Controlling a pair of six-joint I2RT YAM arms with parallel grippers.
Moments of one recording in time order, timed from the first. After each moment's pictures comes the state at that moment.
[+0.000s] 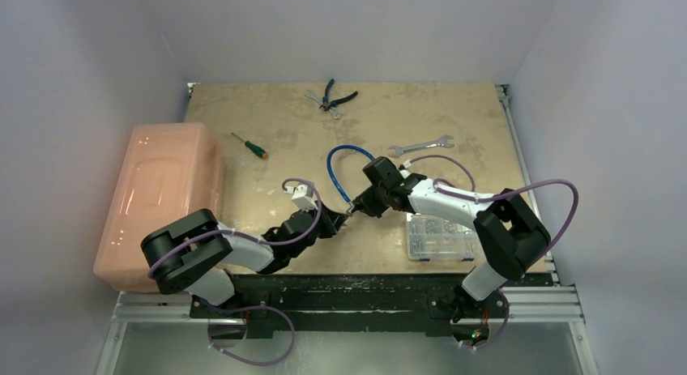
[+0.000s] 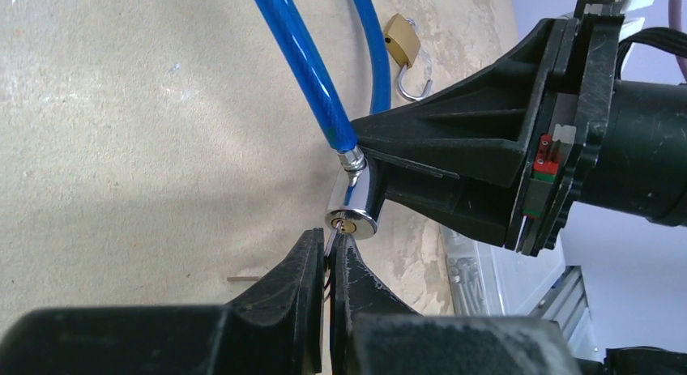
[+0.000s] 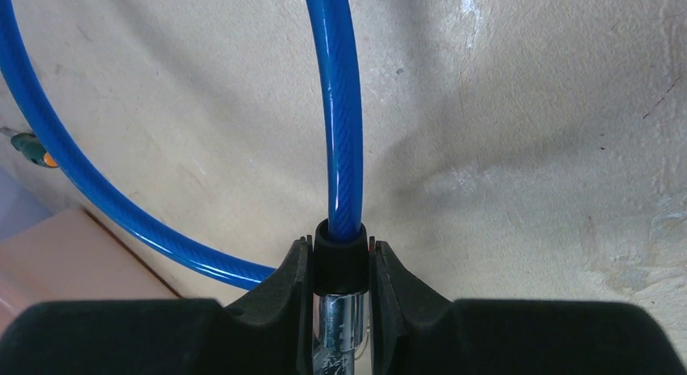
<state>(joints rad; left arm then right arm) -0.96 1.51 0.30 0.87 -0.33 -0.98 0.74 1.60 0.93 -0.37 0.10 1.56</state>
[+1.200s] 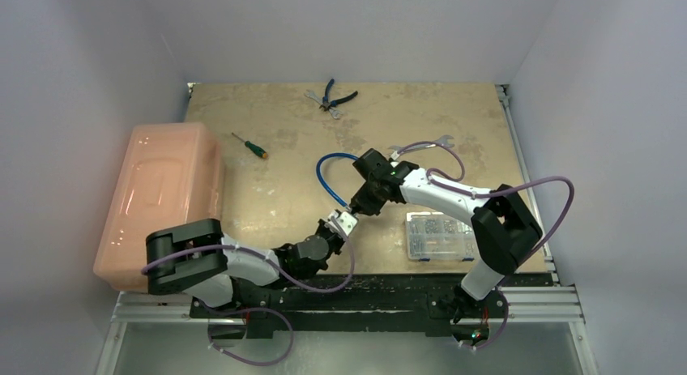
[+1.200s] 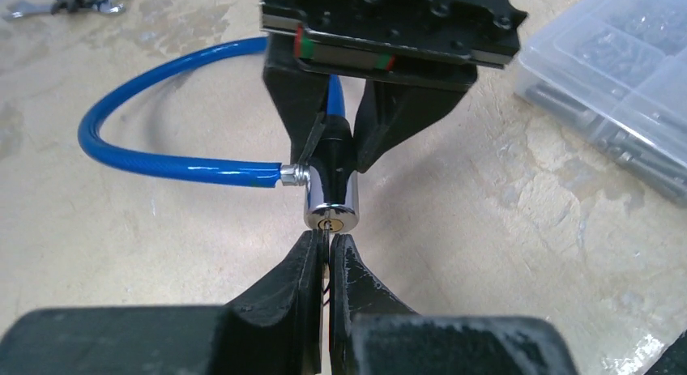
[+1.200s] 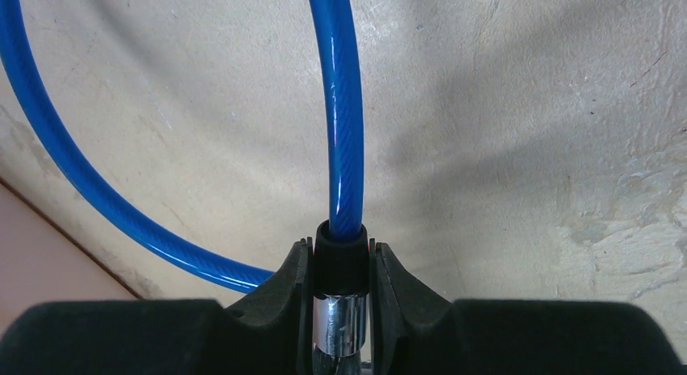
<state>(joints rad) -1.25 1.48 0.33 0.90 -0.65 -0.03 0.77 1.65 1.11 -0.60 0.09 1.43</state>
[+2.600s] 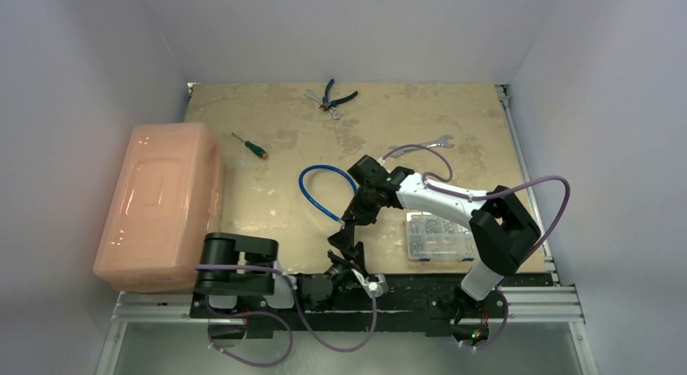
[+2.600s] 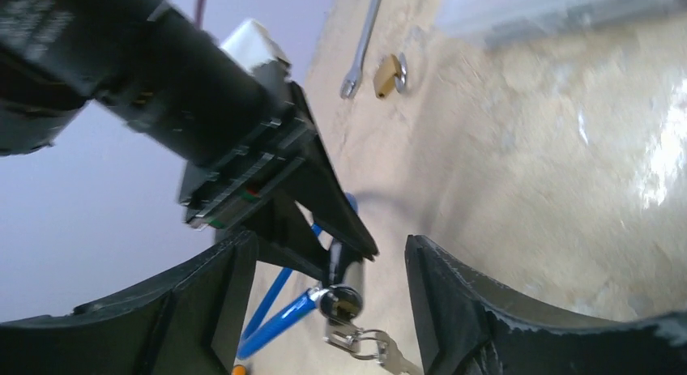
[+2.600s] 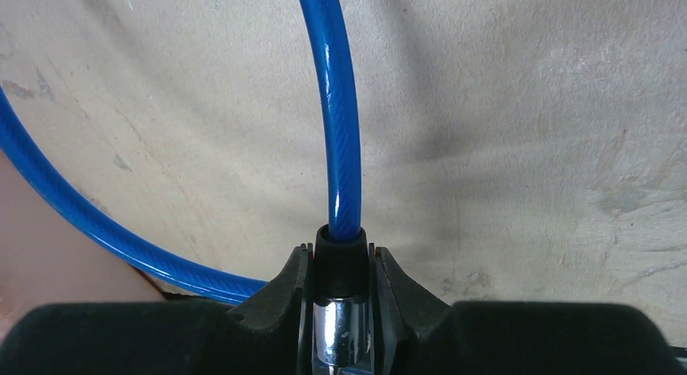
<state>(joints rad) -1.58 1.86 0.35 1.47 -0.89 1.04 0.81 1.65 1.10 -0.59 -0.03 1.31</state>
